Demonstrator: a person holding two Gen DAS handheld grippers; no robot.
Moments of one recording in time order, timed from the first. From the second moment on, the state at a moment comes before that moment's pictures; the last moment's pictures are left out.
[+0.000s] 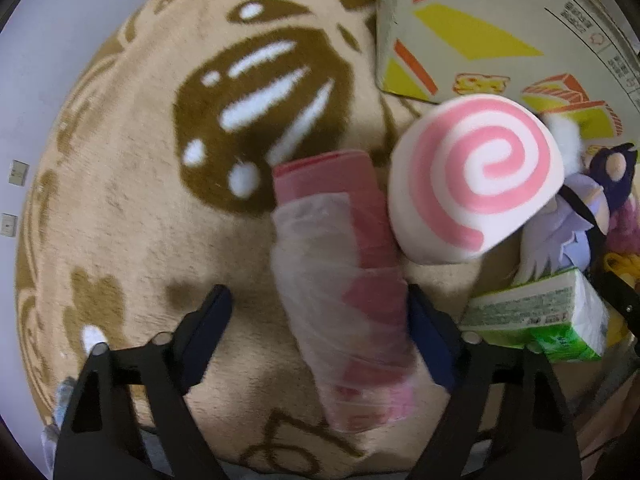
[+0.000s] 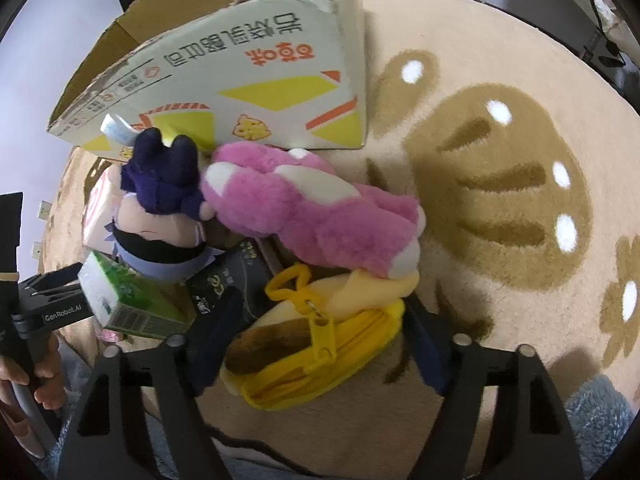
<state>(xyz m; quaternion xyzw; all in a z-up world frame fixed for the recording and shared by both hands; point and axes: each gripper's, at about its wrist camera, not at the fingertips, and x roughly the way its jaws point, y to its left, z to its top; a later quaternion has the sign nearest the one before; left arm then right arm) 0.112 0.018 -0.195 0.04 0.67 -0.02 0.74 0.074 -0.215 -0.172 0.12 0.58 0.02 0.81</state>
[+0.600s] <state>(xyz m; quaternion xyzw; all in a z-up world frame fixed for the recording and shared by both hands) 0.087 0.010 -0.157 0.03 0.61 -0.03 0.79 0.063 -0.224 -0.149 0.12 0.54 0.03 0.83</state>
